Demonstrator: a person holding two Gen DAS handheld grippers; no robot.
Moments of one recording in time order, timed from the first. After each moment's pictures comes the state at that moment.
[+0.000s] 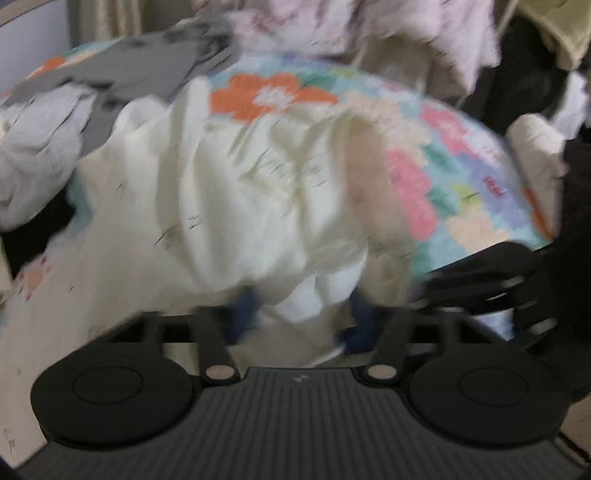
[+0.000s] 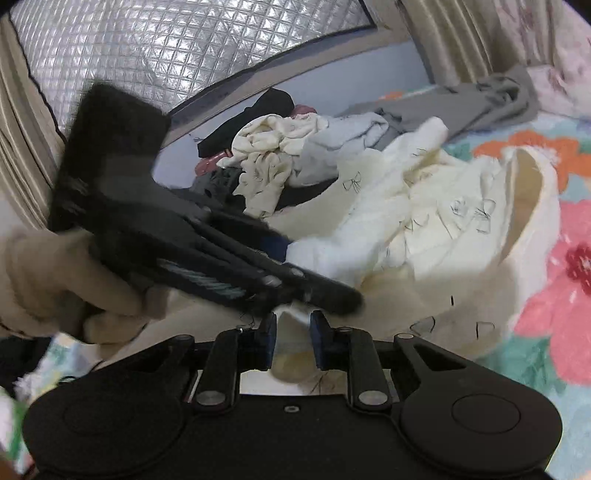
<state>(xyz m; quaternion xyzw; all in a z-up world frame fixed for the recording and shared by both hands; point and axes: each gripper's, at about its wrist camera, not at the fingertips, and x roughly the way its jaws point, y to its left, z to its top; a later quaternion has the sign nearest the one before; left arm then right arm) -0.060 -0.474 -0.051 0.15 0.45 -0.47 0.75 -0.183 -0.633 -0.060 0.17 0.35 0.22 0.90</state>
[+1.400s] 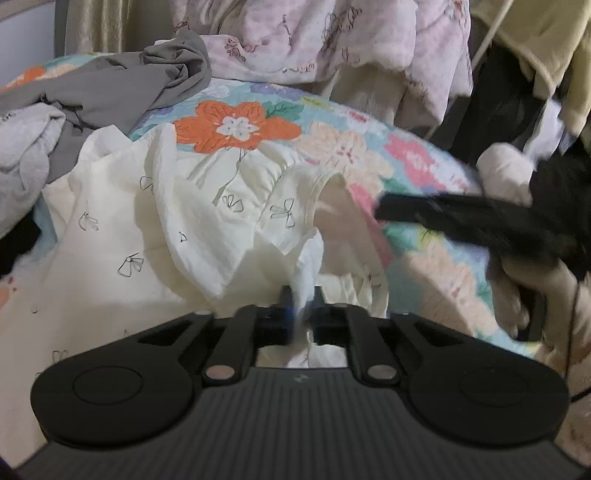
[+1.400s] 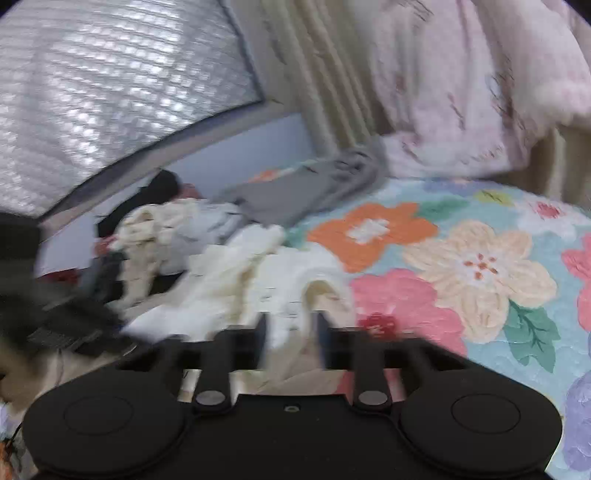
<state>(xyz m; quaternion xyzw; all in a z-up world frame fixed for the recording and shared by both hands) -0.063 -0.489 -0.027 0.06 0.43 -0.52 0.74 -0.223 -0.730 -0.026 0.15 0.26 0.05 0.95</state>
